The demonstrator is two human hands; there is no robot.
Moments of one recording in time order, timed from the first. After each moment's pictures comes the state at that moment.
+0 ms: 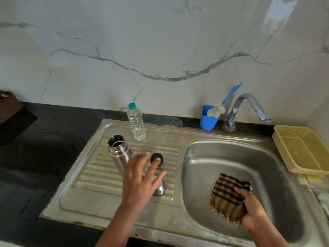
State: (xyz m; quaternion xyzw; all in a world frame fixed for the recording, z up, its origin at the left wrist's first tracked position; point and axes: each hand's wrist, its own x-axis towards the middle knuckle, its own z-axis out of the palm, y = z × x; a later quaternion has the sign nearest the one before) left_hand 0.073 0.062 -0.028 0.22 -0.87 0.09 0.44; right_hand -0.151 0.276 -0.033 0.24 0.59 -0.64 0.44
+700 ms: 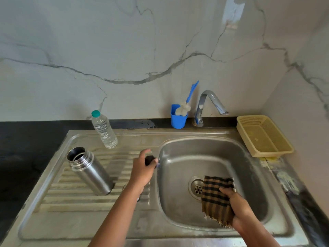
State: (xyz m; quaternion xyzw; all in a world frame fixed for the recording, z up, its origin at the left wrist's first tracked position) left_hand -0.035 0.062 -0.039 0.46 -0.69 -0.53 0.15; right_hand -0.160 0.321 -0.022 0.22 0.64 -0.62 0.40
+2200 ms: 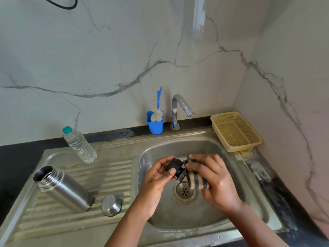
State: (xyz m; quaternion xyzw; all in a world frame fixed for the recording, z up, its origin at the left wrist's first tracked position) left_hand -0.069 0.183 0.027 0.20 -0.53 -0.80 0.18; right_hand -0.189 0.340 0.041 -0.56 0.72 -0.37 -0.16
